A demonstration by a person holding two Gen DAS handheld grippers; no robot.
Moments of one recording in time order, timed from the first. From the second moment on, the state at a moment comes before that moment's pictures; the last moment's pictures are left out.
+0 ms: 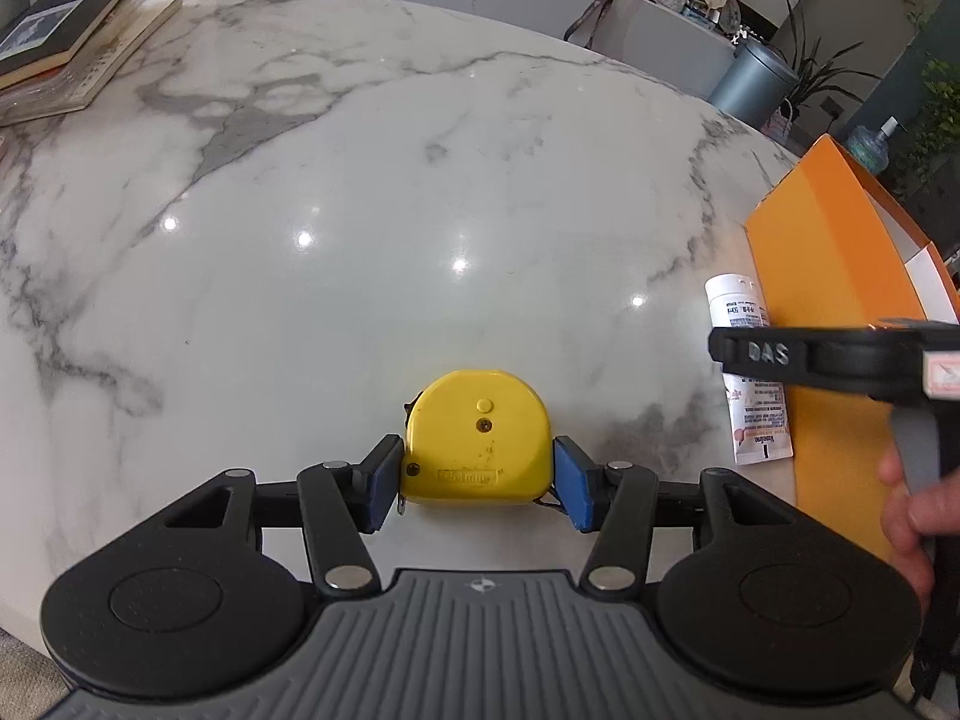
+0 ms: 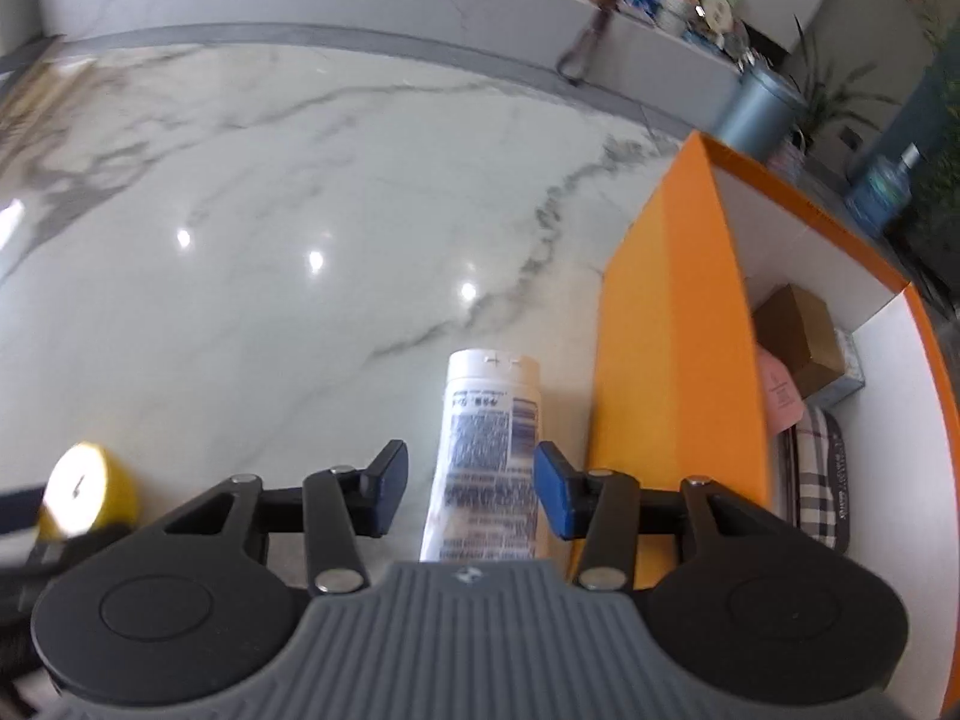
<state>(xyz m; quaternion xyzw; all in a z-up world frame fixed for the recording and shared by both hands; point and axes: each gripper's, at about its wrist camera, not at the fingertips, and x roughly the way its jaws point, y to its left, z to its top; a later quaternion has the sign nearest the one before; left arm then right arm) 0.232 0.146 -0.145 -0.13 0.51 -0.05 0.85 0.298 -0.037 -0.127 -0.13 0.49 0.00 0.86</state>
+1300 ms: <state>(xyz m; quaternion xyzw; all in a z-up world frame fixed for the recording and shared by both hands) 0.228 0.138 -0.144 -0.10 0.51 -0.05 0.86 0.218 -0.060 -0.100 0.03 0.52 0.12 0.85</state>
